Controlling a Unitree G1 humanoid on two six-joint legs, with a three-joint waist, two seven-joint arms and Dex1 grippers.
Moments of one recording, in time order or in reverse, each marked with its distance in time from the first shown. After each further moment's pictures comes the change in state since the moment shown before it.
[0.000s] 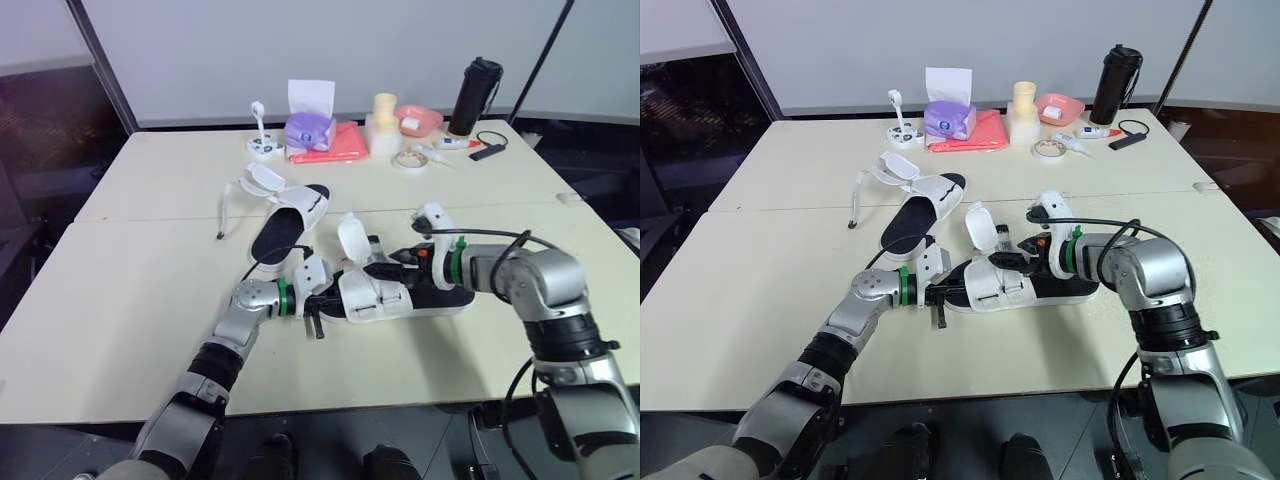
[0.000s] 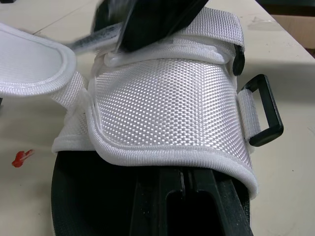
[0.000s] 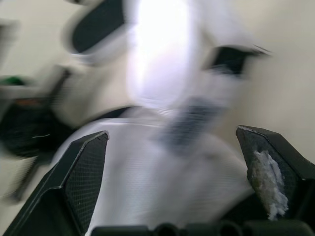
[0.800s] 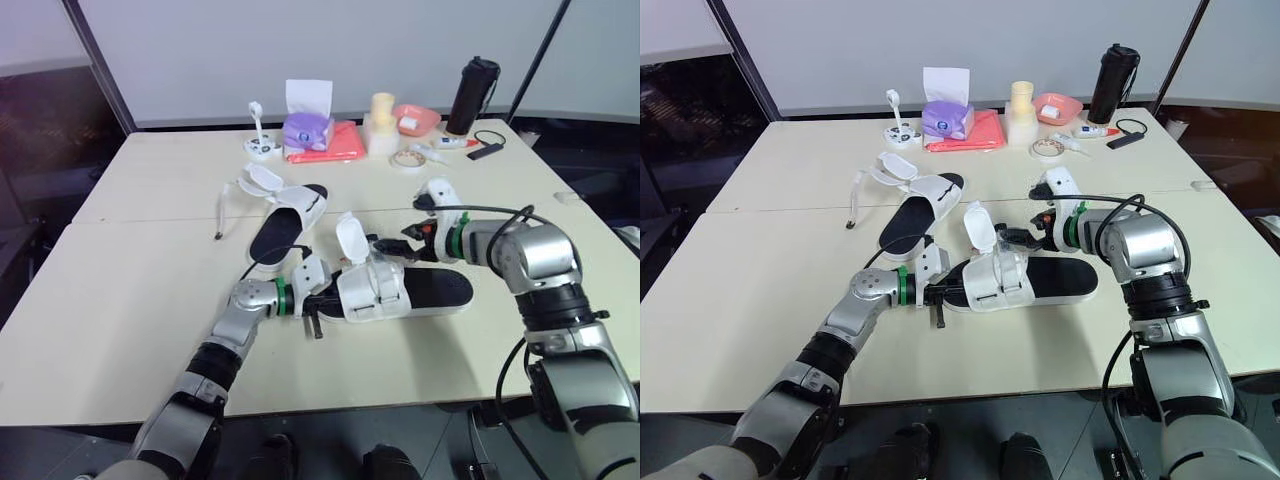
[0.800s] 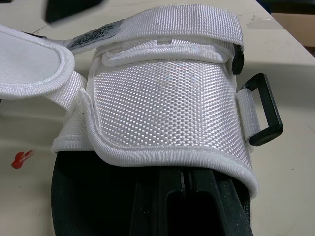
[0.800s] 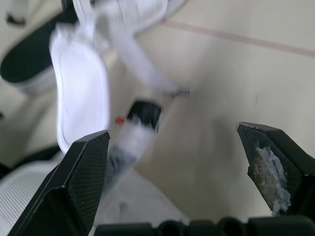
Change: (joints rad) left arm 0.001 0.009 0.000 -0.005 0.000 0.002 0.002; right arm -0.130 -0.013 0.078 0.184 -0.196 -0.146 0.097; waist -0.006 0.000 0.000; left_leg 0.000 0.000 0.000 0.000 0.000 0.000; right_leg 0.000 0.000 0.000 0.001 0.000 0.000
